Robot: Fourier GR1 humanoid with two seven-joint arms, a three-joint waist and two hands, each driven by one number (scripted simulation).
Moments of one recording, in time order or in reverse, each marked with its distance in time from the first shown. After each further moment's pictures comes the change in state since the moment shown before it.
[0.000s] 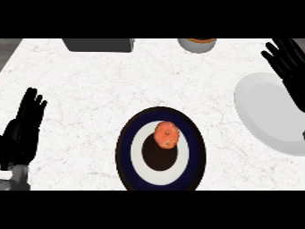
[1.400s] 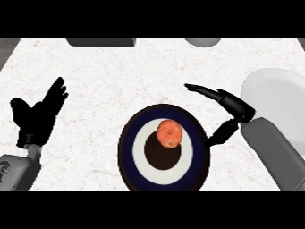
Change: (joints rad) left arm -0.169 0.009 -0.064 0.139 -0.092 -0.136 0.160; right arm -0.183 0.163 0.338 0.610 0.659 0.212 -0.877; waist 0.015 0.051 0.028
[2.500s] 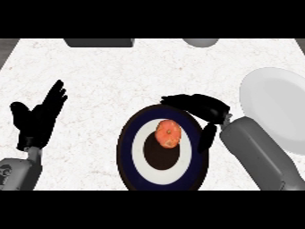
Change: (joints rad) left arm 0.027 -0.065 0.080 0.007 -0.077 -0.062 -0.001; right arm -0.034 0.059 0.129 -0.149 0.390 0.054 0.354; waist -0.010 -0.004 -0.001
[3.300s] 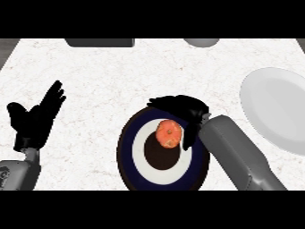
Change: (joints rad) left arm 0.017 -0.047 0.075 -0.027 -0.072 -0.069 0.031; right arm -0.064 0.167 -0.061 0.156 0.234 -0.016 0.036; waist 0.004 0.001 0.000
